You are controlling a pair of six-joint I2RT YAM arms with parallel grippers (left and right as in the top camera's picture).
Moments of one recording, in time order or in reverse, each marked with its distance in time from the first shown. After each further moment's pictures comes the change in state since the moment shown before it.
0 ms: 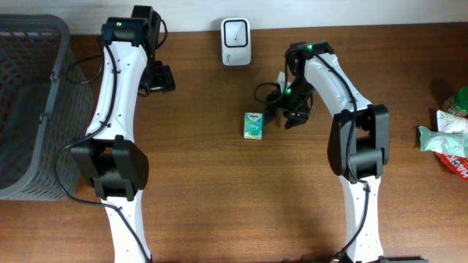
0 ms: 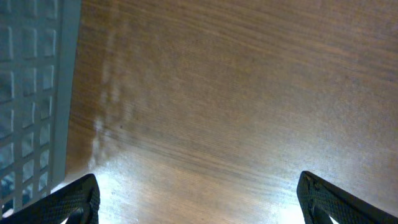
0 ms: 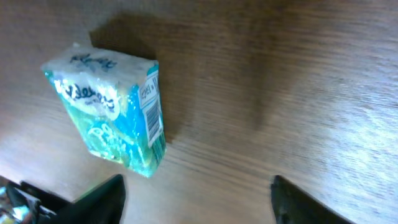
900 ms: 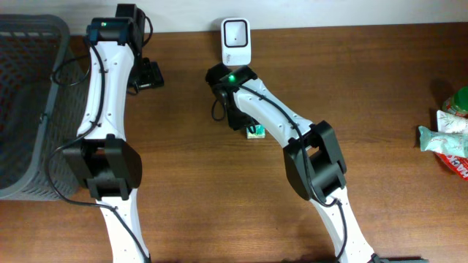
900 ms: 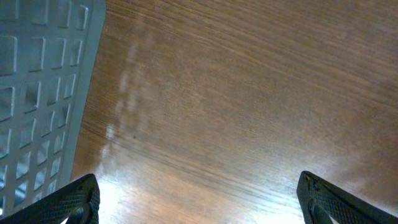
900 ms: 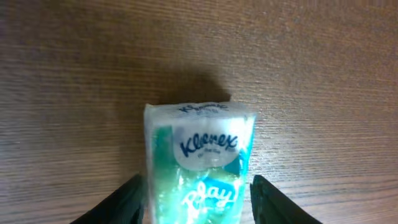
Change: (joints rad) left arm 0.063 0.000 0.000 0.035 -0.004 0.000; right arm 0.402 0.000 0.040 0.138 0.736 0.351
